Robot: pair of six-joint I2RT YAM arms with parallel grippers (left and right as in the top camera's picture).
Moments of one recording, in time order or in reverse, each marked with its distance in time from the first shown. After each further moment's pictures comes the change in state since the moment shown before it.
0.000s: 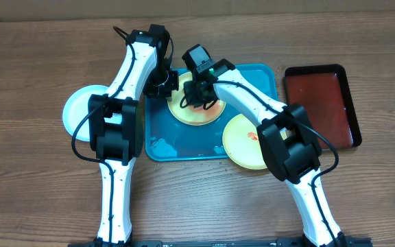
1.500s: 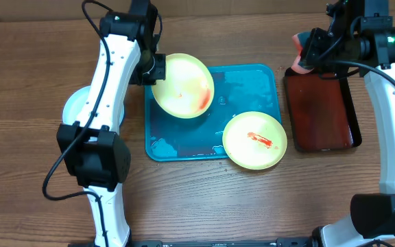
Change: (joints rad) left arm -0.001 -0.344 -0.009 -0.151 -0.167 0.026; right arm -0.558 -0.663 -0.024 -0.401 -0.126 -0.030
